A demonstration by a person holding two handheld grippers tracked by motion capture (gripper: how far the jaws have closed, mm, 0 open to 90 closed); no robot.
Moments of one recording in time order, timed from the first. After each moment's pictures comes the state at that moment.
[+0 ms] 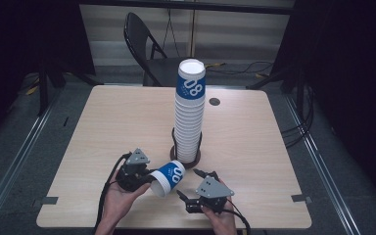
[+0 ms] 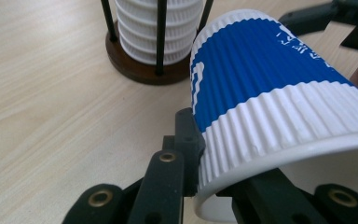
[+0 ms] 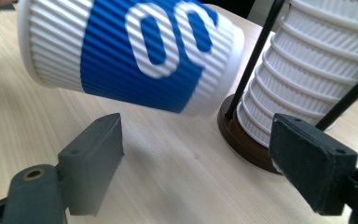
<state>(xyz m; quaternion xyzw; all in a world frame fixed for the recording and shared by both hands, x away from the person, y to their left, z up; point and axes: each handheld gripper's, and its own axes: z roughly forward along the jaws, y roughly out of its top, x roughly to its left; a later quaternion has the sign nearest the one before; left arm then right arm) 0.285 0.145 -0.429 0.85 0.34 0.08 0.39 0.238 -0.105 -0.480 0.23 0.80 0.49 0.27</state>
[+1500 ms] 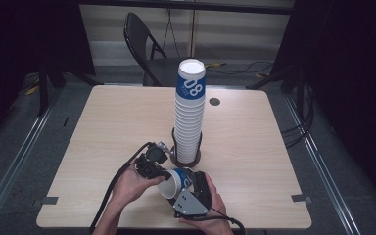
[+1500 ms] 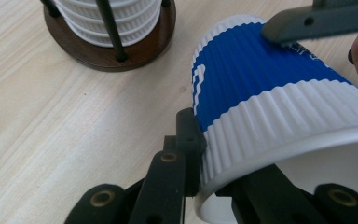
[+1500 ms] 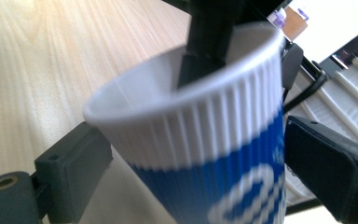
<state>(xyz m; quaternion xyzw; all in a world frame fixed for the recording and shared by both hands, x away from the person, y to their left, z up) 0.315 0.098 -0.410 0.91 0.31 0.00 0.26 0.224 -0.064 -0.475 0.08 0.81 0.41 0.40</state>
